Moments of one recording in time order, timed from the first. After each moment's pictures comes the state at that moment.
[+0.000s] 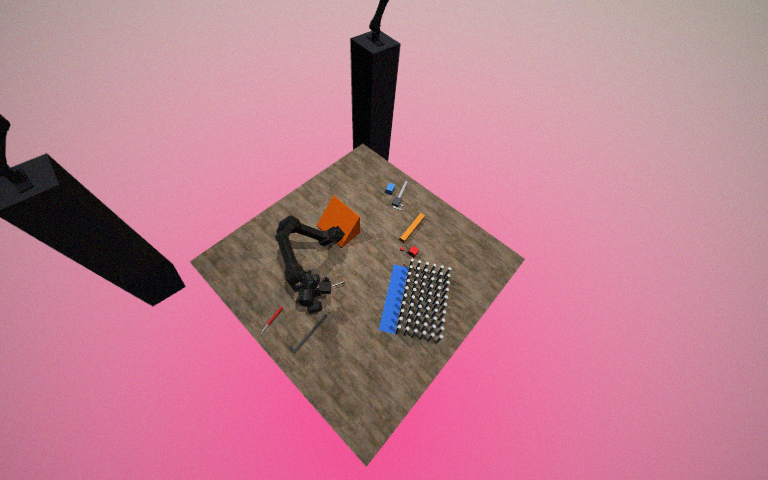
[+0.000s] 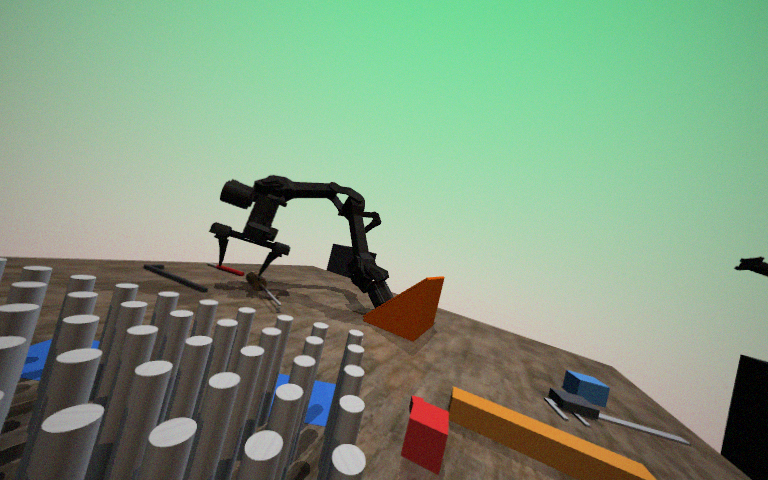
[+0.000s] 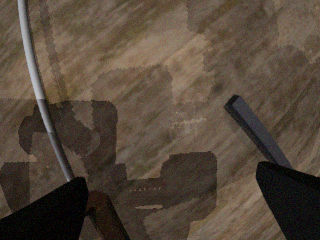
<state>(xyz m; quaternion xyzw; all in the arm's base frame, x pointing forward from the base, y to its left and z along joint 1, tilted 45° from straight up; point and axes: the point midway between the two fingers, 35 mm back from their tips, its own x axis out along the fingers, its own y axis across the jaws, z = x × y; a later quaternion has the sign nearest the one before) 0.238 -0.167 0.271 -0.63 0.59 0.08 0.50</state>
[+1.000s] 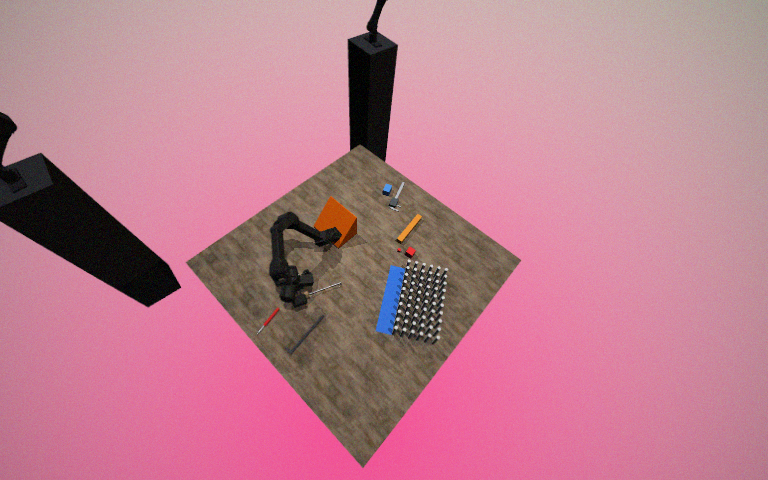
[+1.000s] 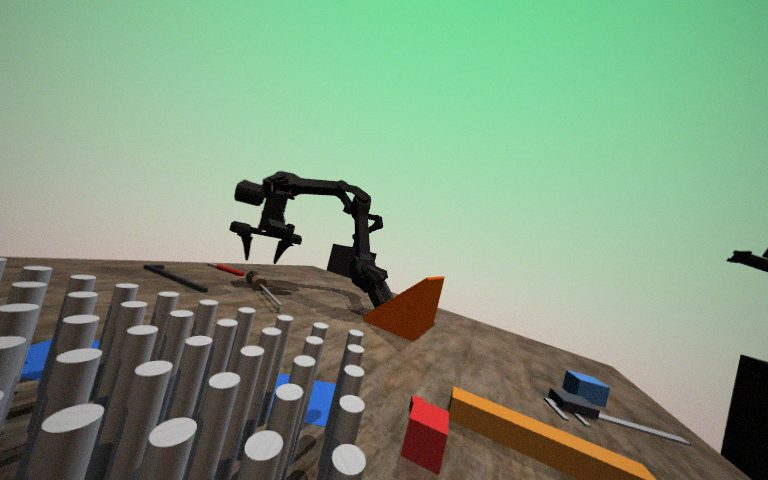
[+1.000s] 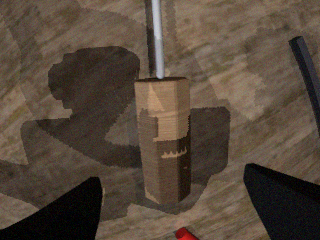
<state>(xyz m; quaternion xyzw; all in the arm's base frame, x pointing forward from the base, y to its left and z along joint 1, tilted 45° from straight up) 0.164 -0.184 0.306 -0.64 0.64 0.15 0.39</state>
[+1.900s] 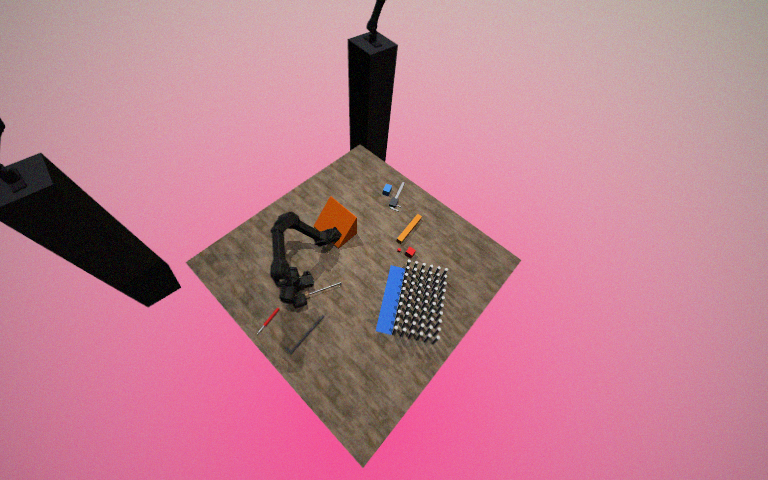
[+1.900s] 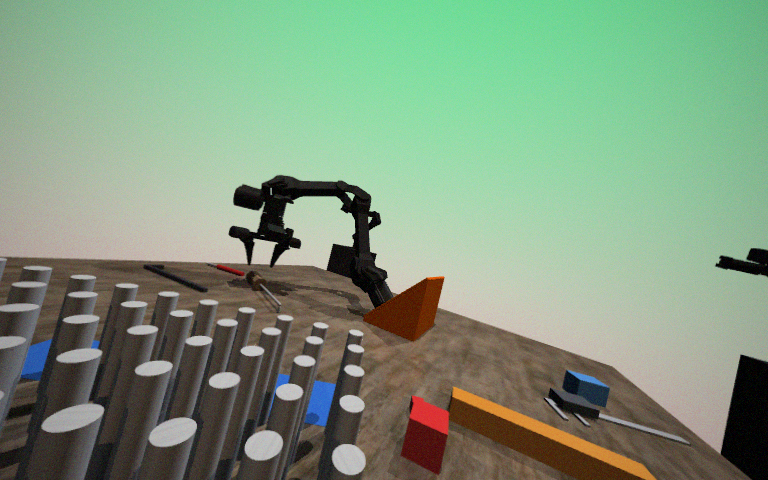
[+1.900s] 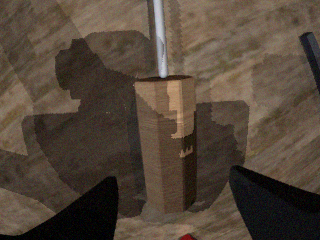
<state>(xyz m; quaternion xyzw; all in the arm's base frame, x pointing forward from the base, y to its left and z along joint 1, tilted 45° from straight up) 0.165 -0.193 0.298 -0.64 0.65 0.14 0.39</state>
